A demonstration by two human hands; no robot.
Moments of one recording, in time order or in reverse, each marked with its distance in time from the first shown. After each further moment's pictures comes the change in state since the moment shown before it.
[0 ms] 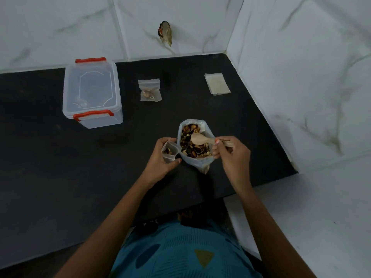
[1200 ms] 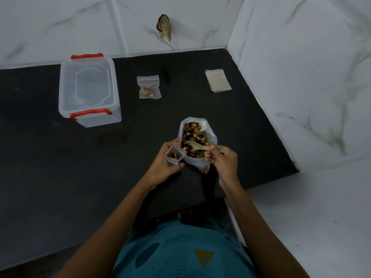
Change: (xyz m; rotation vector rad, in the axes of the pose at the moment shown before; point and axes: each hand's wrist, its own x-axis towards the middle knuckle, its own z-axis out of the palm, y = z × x) left_hand 0.003 -0.013 0.005 -0.106 -0.150 -0.111; right_hand 0.007 0.024 0.028 0.318 0.044 0.515
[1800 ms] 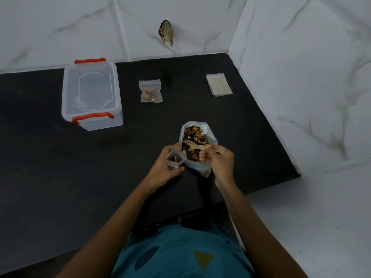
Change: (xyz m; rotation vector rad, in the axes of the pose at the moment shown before) left_hand -0.003 0.008 -0.002 -0.027 -0.006 -0.020; right_hand -0.004 -0.009 0.015 -0.007 -0.016 -0.030
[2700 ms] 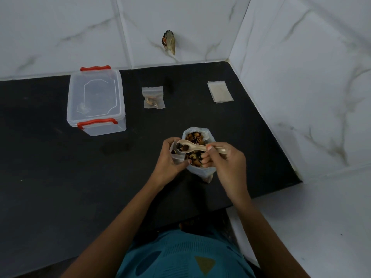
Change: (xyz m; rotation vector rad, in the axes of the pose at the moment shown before) left_hand 0.015 0.018 0.007 0.098 0.198 0.159; right_hand -0.043 -0.042 -0.009 -0.184 -0.154 -0.380
